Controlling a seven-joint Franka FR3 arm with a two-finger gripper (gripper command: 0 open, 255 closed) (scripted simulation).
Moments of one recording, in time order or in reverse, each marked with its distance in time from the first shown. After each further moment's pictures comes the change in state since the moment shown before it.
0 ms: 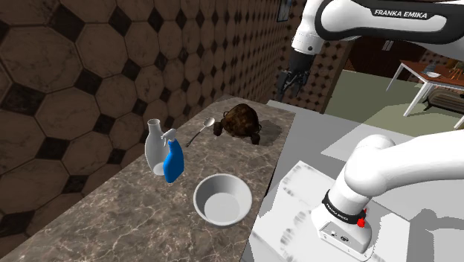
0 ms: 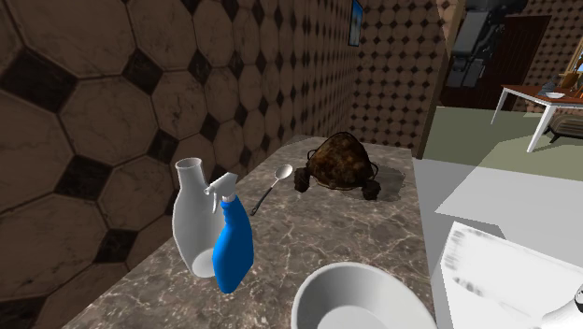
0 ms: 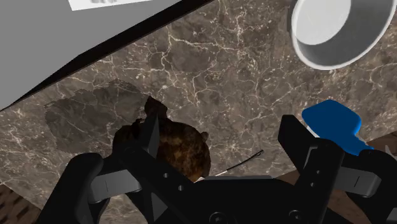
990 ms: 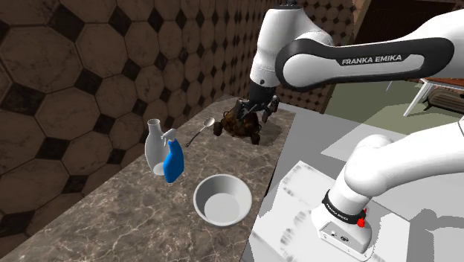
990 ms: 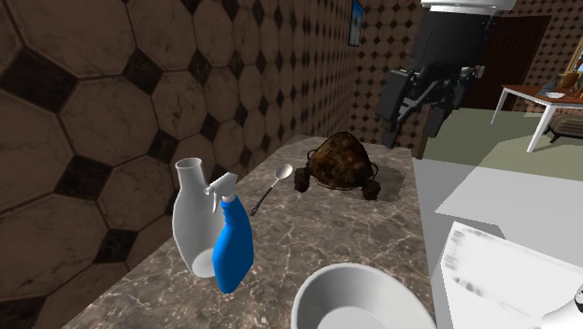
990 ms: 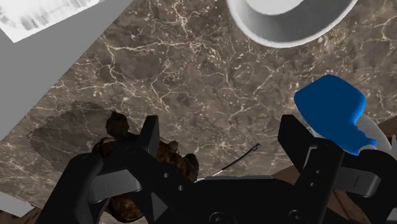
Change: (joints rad) arm -0.002 0.107 0.425 -0.075 0.119 0.257 0.549
